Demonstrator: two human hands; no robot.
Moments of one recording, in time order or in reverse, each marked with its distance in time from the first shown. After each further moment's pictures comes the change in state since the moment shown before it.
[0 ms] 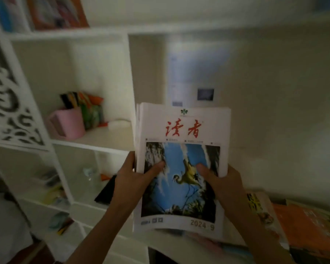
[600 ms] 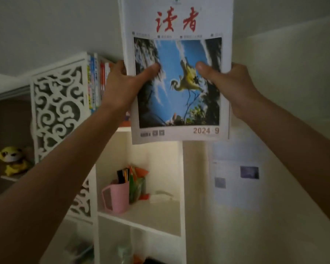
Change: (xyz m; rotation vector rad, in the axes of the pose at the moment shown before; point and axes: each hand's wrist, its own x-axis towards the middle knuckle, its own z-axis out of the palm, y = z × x) left_hand 0.143 0.285 -0.143 -0.052 0.224 0.630; right_hand 0.109 -0.316 0.122 0.116 -0.207 -0.660
